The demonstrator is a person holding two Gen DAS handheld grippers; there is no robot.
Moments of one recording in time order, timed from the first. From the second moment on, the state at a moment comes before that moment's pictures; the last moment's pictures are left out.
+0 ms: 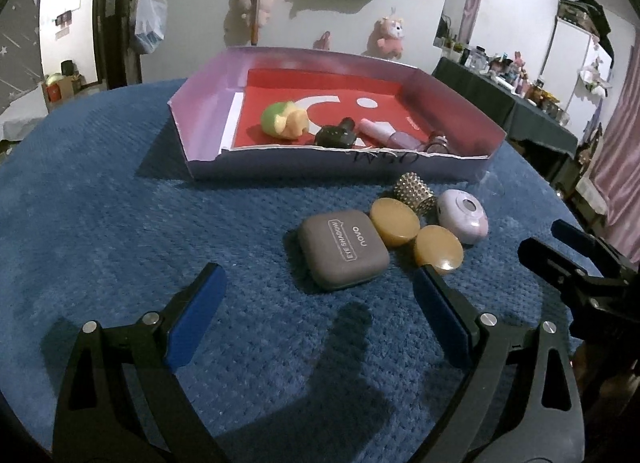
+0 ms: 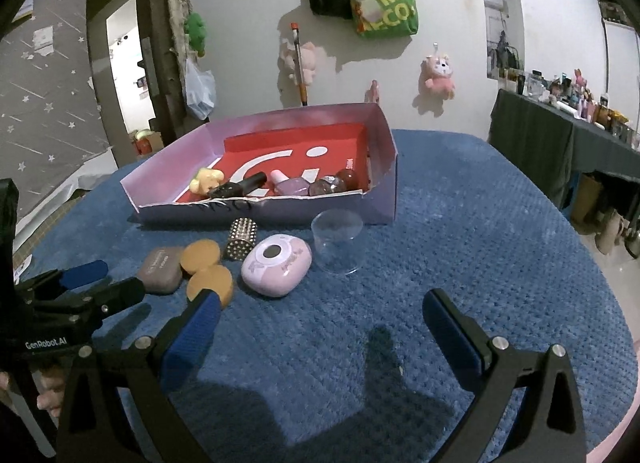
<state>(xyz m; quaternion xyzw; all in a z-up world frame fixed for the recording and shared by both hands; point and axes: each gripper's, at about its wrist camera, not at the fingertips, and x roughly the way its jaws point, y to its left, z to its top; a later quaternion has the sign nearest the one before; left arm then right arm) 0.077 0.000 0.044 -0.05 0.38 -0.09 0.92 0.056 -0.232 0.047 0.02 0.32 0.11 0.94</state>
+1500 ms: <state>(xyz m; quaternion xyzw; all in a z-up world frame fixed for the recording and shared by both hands) 0.127 -0.005 0.040 0.03 0.44 -0.11 0.89 0.160 -0.245 0.041 -0.03 0.44 0.14 0.89</state>
